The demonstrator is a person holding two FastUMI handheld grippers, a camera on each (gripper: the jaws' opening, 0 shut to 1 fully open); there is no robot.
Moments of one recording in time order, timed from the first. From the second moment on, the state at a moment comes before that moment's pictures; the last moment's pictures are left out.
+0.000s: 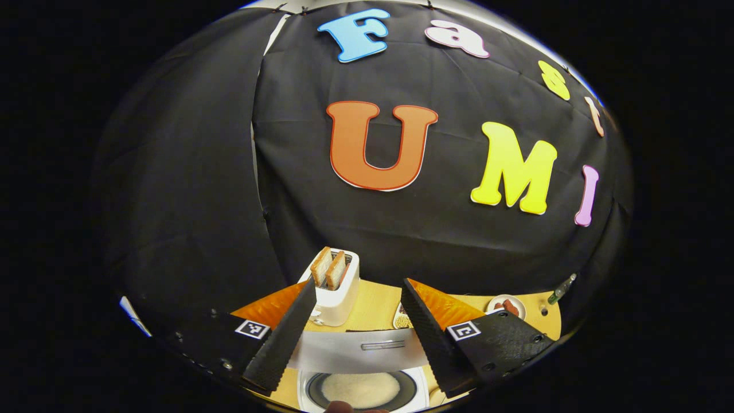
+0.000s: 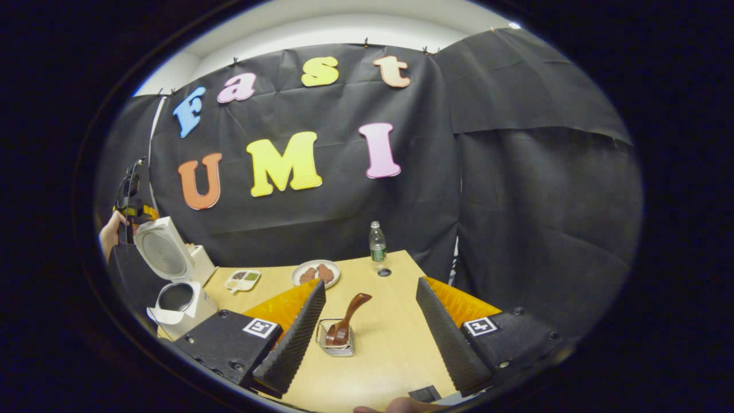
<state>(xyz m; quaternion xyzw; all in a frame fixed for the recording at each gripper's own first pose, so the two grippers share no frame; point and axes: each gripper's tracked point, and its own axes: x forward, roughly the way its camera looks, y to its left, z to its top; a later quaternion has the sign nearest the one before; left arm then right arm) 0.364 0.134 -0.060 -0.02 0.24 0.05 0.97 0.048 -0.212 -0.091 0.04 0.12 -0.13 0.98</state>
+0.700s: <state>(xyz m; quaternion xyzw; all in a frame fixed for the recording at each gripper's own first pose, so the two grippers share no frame) 0.207 0.075 -0.160 -0.06 0.35 0.00 0.94 0.043 -0.159 -0.104 0.05 0.13 -0.06 0.99</state>
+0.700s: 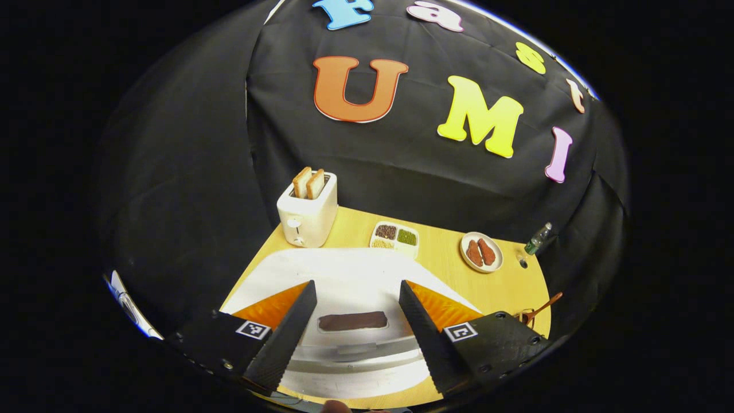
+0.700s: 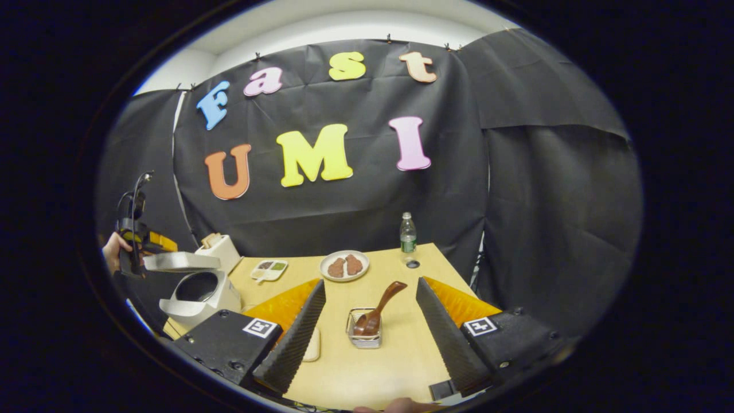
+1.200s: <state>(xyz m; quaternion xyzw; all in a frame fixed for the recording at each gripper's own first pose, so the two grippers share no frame) 0.155 0.064 -0.213 -0.11 0.41 0.00 0.91 0.044 -0.142 -0.117 0.06 0.14 -0.04 0.99</state>
